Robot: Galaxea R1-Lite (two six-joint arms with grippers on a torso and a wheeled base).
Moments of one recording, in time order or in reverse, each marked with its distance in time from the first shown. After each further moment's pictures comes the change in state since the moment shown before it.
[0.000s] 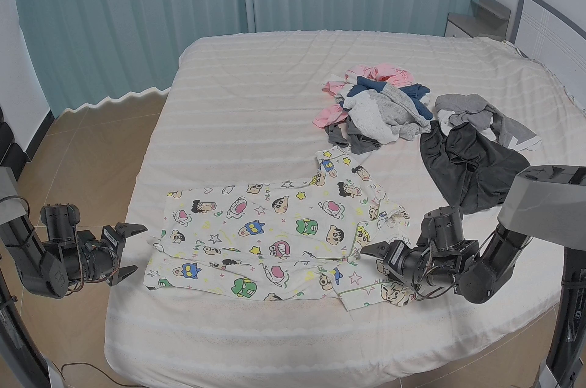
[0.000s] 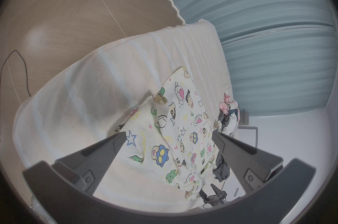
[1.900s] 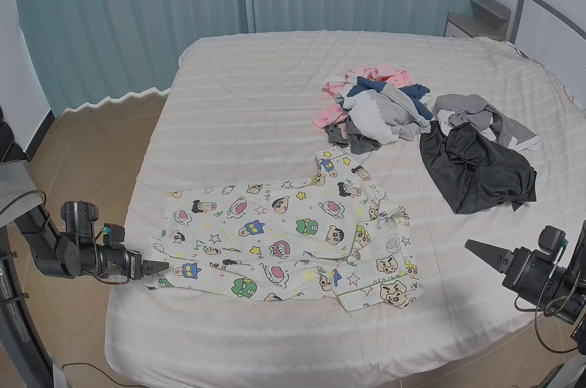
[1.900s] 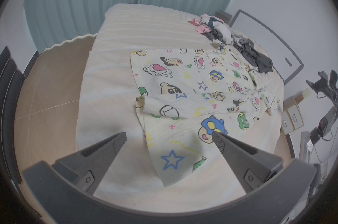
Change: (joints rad) left arm -0.016 0.123 -0.215 0.298 -0.007 1.249; right arm -0.108 -0.870 0.652 -0.183 -0.007 -0.287
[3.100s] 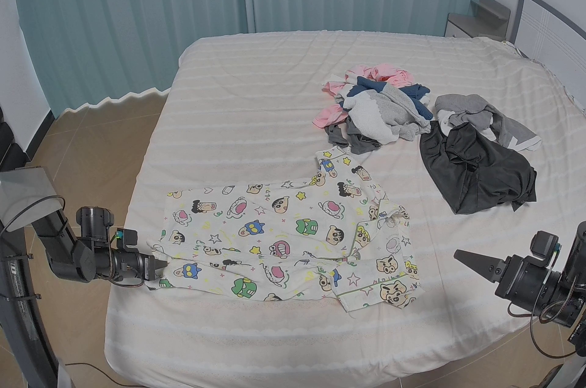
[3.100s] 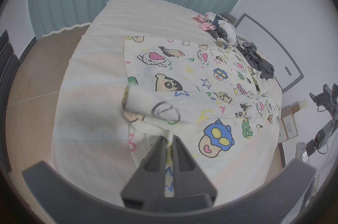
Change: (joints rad) left arm -0.051 0.108 -0.049 -0.052 0.000 -0.125; right arm 0.063 0.018 0.000 0.000 0.018 0.008
